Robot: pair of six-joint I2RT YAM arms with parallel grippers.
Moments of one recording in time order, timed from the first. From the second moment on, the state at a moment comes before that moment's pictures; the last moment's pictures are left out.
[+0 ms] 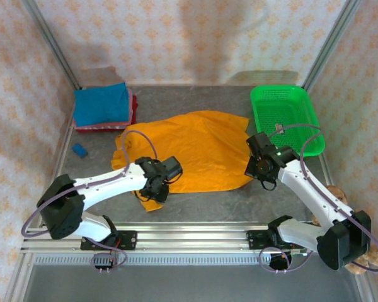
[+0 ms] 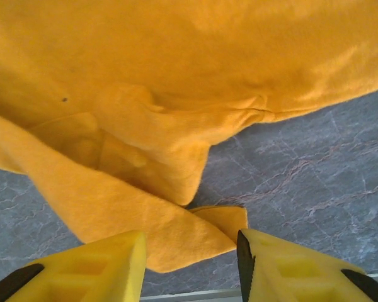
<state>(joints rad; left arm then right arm) -0.85 1.44 0.93 -1.05 -0.13 -0.65 0.42 1.12 0.92 -1.09 0.15 0.76</state>
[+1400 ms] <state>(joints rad) -1.01 1.76 1.01 -1.11 -0.18 -0.65 0.42 1.12 0.91 -1.09 0.14 0.75</state>
